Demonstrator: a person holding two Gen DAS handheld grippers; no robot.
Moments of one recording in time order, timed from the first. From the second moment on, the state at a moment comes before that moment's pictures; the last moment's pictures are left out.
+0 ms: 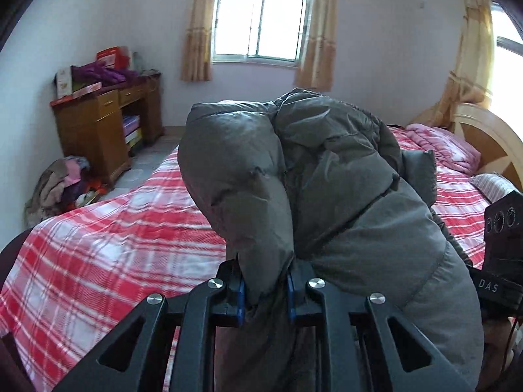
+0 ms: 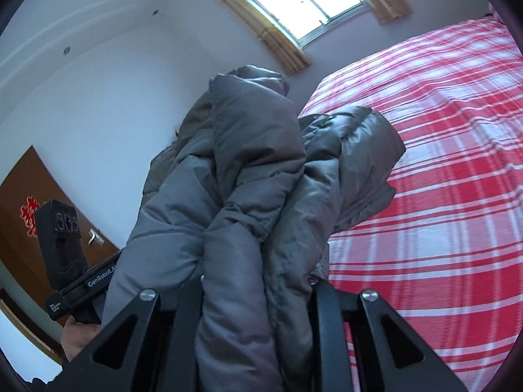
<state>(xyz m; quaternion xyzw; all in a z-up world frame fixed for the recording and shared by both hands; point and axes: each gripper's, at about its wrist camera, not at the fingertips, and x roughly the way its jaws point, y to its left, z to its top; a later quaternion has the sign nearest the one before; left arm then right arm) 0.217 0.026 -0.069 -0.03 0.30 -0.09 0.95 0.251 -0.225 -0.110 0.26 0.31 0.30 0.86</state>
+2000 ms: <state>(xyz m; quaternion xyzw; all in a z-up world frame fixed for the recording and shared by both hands) 0.098 0.120 -0.053 -0.08 0.25 0.09 0.96 0.226 -0.120 -0.058 0.05 0.30 0.20 0.93</state>
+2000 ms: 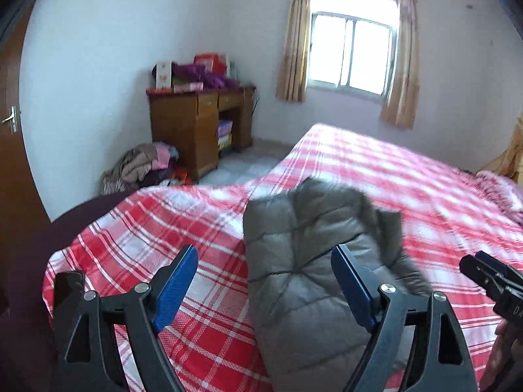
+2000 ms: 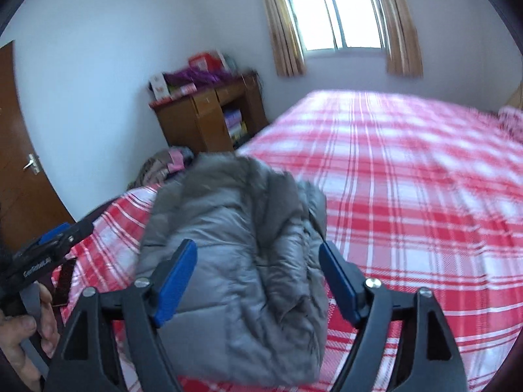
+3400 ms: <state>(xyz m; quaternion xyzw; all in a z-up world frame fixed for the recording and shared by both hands) 0.076 0.116 -0.033 -0.08 0.22 0.07 0.97 0.170 -0.115 -0.029 0.05 0.25 0.23 0.94</state>
